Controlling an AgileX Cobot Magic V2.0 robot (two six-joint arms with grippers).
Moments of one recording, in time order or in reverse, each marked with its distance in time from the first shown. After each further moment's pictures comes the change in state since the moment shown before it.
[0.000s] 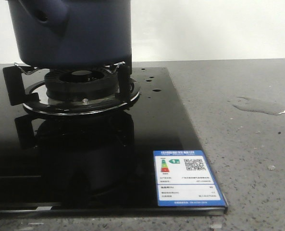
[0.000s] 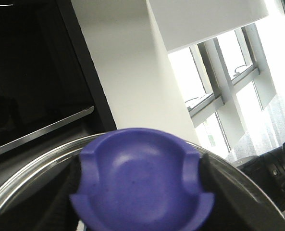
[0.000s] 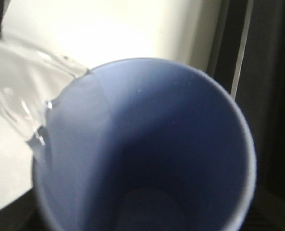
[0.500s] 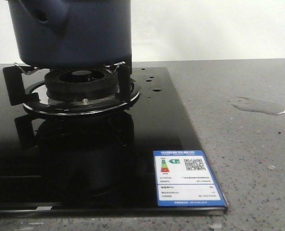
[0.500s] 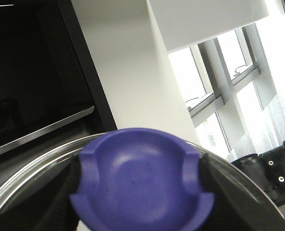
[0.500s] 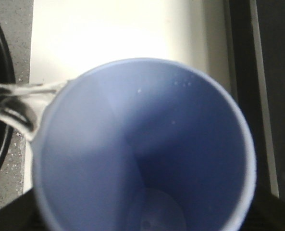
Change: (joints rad) left arm 0.003 0.000 0.000 0.000 -0.002 0.000; right arm 0.000 -0.013 0.001 0.437 0.048 0.000
